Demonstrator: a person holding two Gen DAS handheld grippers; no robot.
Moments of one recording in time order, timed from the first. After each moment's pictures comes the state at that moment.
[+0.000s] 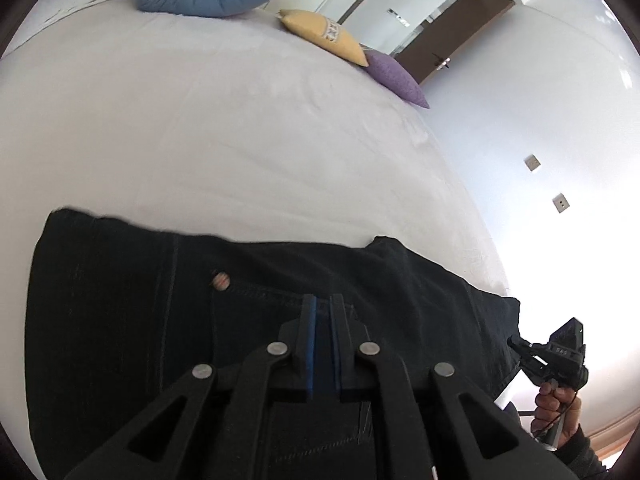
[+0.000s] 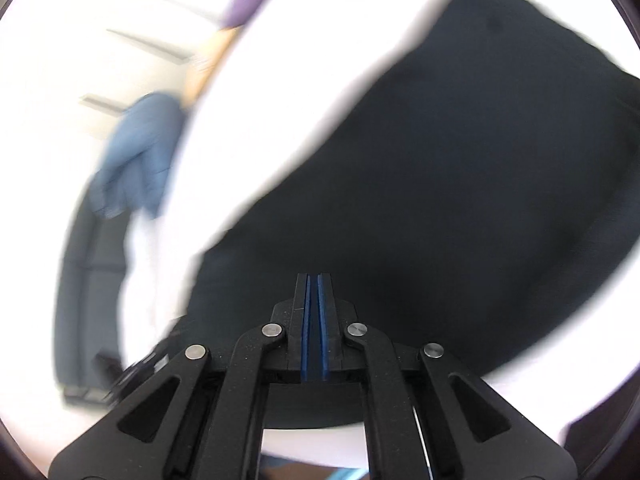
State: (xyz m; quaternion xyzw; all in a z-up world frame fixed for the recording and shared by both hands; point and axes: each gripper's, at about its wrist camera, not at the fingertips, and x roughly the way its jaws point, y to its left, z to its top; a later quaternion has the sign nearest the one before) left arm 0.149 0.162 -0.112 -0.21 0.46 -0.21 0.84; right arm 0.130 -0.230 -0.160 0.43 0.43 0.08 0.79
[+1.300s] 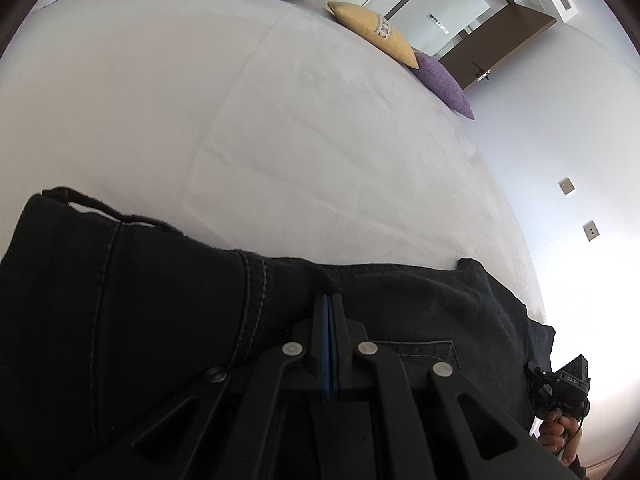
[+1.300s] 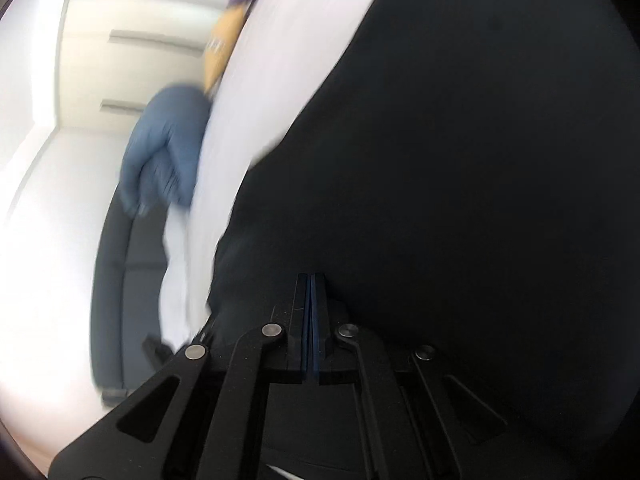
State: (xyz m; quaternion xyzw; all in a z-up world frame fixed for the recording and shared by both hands) left arm 0.182 0.214 -0.183 -0.24 0.48 -0.16 0.83; right arm 0.132 -0.211 -0.270 0.52 0.39 0.01 0.76
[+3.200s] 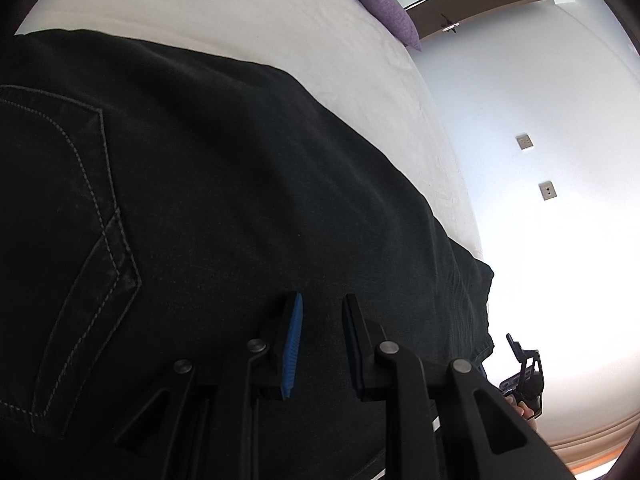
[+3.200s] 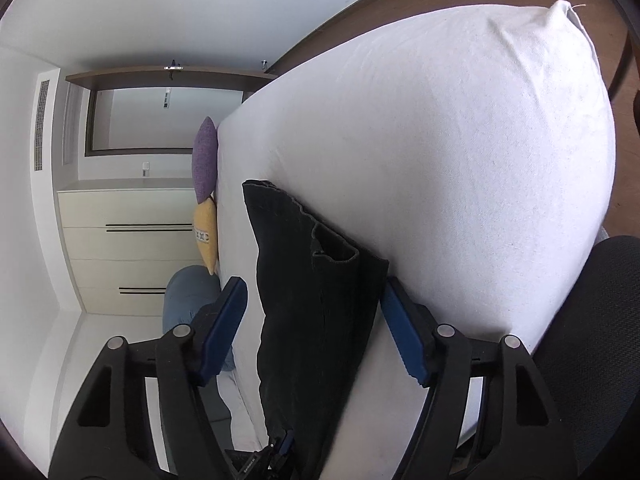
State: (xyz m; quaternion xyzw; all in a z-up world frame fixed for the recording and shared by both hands) left arm 0.125 0.022 -0.180 -0.29 0.55 -0.25 0.75; right arm 0.049 -0.284 -0.283 0.68 0.21 -0.11 0.70
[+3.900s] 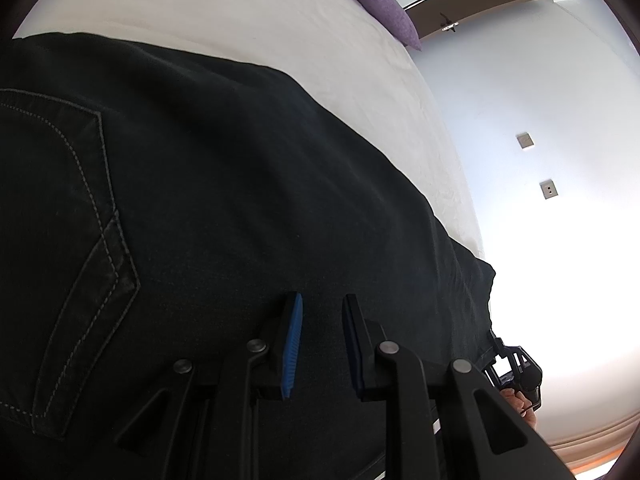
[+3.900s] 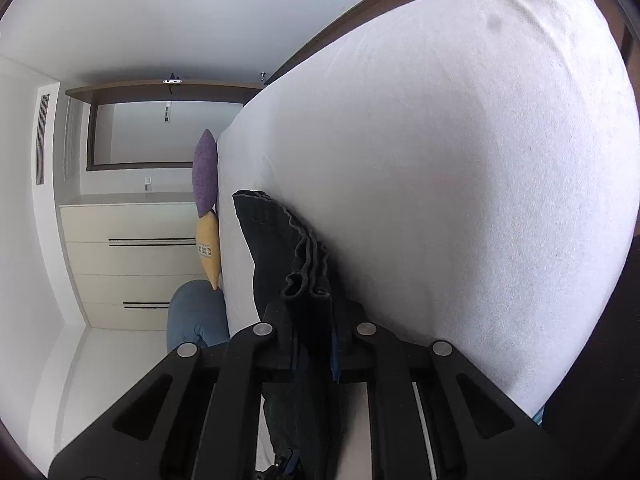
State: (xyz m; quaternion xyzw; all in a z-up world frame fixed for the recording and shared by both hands) left arm 0.123 0.020 -0.181 -0.29 0.54 -0.25 0.75; right arm 0.091 -0.283 -0.292 0.67 0.20 -0.13 0.70
